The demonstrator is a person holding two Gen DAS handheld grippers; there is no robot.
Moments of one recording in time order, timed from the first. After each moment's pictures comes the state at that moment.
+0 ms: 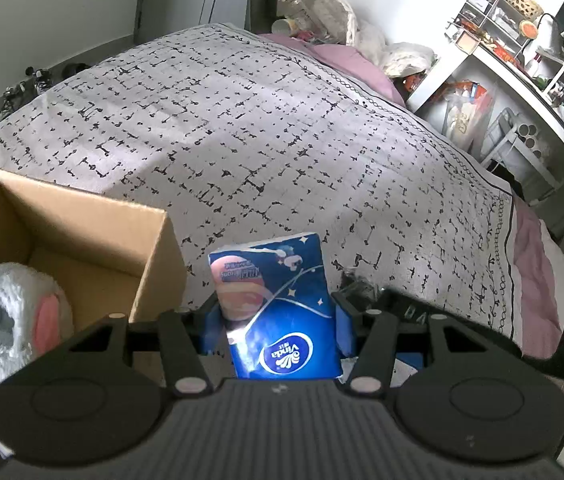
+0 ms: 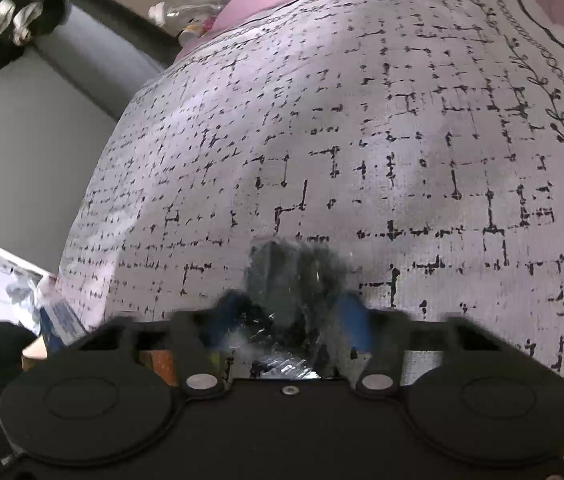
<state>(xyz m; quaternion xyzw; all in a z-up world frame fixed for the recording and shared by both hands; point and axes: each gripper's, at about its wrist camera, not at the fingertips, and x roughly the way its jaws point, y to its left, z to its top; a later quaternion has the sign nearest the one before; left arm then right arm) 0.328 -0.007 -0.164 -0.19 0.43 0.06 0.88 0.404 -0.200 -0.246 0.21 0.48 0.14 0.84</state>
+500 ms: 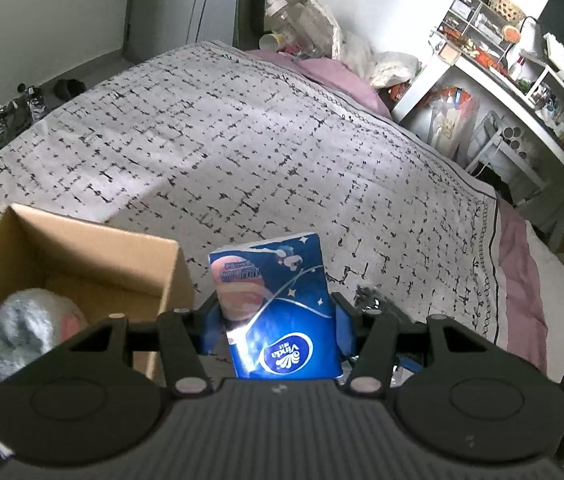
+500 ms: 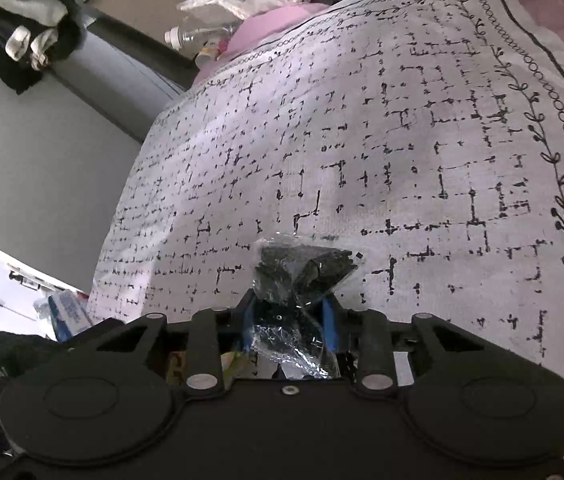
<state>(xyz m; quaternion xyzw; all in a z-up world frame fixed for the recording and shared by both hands) 0.316 0.002 -0.133 -0.18 0.42 0.05 0.89 0.377 -0.220 -0.218 0.25 0.45 0.15 0.84</state>
